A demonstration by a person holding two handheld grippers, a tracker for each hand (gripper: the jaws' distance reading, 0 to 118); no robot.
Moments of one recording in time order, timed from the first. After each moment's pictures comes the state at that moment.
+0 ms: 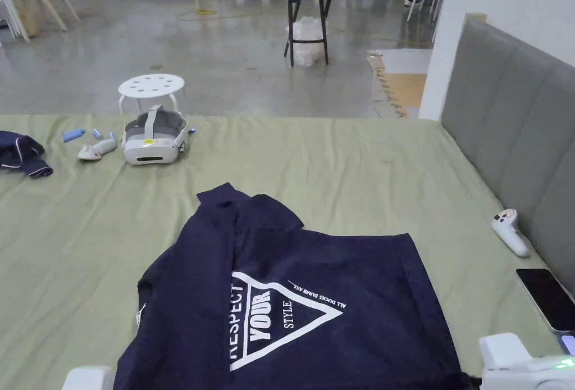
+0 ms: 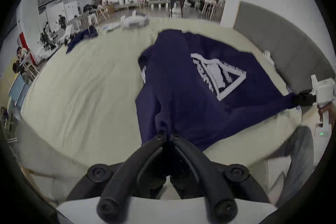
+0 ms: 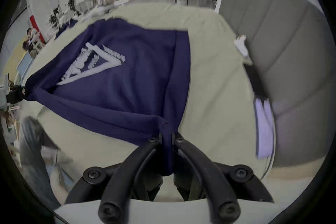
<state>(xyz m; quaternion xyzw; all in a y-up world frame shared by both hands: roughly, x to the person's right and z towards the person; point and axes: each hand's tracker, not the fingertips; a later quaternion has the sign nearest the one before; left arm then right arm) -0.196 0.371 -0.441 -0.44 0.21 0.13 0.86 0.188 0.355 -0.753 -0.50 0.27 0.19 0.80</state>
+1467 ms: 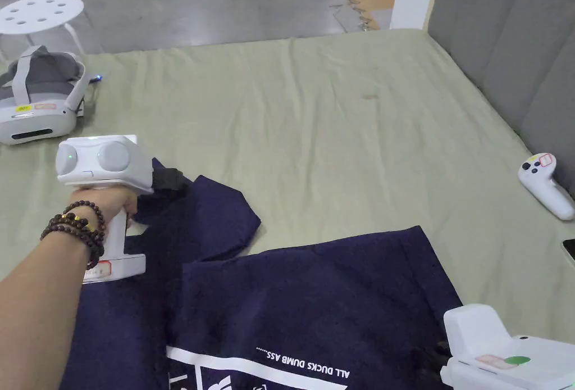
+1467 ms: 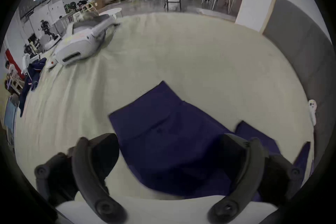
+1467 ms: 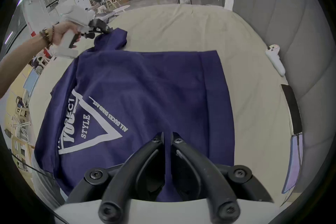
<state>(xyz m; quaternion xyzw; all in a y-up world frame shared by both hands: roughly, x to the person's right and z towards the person) -0.446 0.304 -0.955 -0.47 0.21 0.12 0.85 0.052 0.334 -0.861 -0.49 0.30 0.12 0.81</state>
